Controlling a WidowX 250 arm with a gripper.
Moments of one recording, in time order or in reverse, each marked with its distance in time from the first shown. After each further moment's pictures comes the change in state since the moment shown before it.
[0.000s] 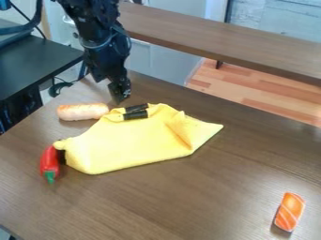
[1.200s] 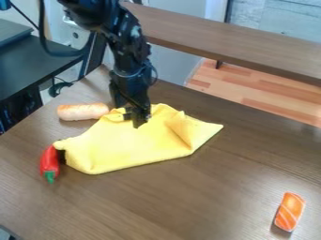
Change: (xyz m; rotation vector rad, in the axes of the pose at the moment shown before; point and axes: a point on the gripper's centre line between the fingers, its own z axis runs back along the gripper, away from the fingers) arm 0.014 -0.021 -0.075 -0.049 0.133 0.022
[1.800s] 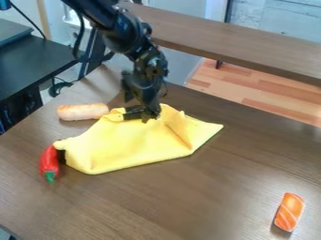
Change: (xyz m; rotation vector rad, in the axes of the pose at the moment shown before) arm 0.031 0.023 -0.043 0.219 -0.052 0.024
